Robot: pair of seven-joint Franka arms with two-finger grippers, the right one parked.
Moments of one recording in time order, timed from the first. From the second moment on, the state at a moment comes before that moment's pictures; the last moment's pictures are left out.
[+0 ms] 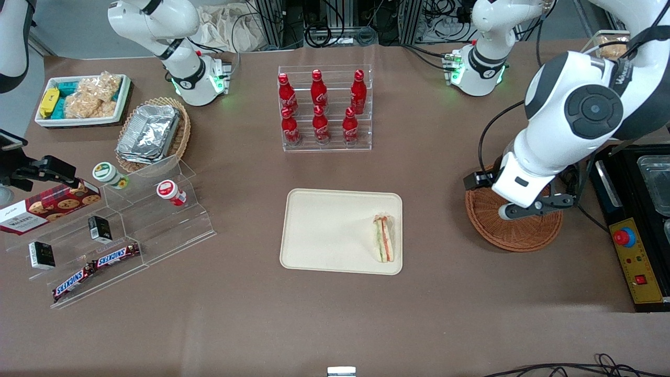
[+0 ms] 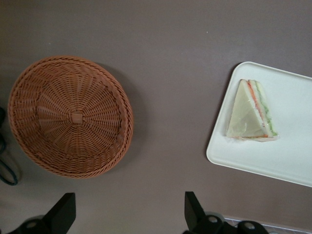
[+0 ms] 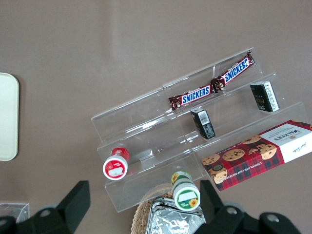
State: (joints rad) arm 0.40 0.23 -0.78 -1.63 0.17 1.71 -0.57
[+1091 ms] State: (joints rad) arm 0.03 0.10 -0.12 -1.60 0.06 1.58 0.06
